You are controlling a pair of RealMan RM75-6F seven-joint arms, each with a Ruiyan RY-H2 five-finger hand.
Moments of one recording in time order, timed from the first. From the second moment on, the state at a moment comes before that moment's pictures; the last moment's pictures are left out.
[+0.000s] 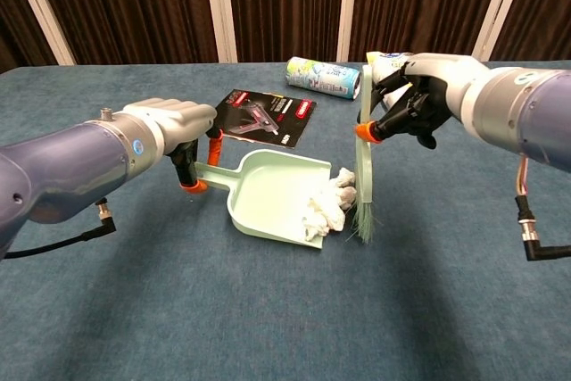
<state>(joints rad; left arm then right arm) -1.00 -1.79 -0.26 -1.52 0.43 1.22 1.01 0.75 -1.65 0.47 -1.89 -0.44 1.27 -0.47</state>
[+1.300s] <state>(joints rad) -1.00 -1.81 -0.27 -1.55 0.42 1.25 1.01 0.74 -1.56 0.47 -1.94 -0.37 1.32 -0.37</state>
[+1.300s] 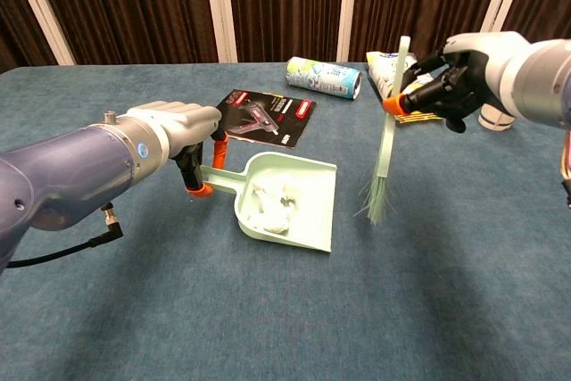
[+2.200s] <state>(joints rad) -1.01 -1.86 -0.29 -1.53 0.40 1.26 1.01 0.77 -1.55 0.61 -2.03 -0.17 1.23 -0.26</state>
